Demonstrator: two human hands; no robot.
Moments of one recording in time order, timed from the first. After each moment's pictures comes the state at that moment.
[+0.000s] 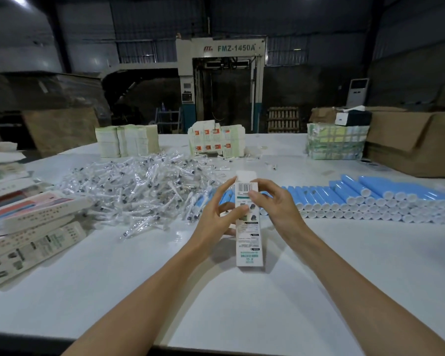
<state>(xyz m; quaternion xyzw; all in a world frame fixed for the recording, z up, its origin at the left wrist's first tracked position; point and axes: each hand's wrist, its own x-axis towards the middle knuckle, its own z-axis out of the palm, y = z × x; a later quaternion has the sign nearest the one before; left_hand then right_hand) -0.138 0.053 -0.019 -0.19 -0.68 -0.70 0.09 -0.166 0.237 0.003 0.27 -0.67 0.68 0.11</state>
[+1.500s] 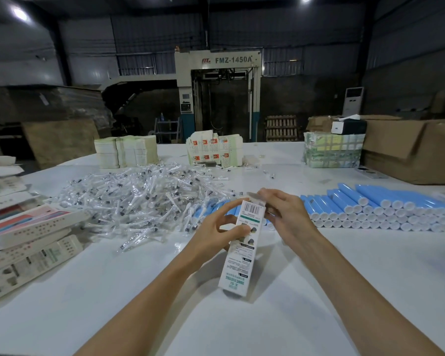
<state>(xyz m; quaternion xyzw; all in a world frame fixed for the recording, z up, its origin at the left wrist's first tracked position) -0.131 0.046 -0.009 -0.22 -0.75 -0.62 0.05 -0.170 0.249 0.020 0.17 -0.56 0.81 0.02</state>
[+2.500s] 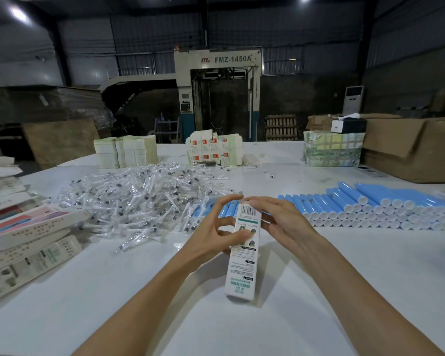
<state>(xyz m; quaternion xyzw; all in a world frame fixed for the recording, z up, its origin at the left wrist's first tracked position) -0.133 0.042 -0.011 -0.23 -0.75 -0.63 0.03 -0.167 0.247 0.018 0.16 -0.57 0.80 -0.06</state>
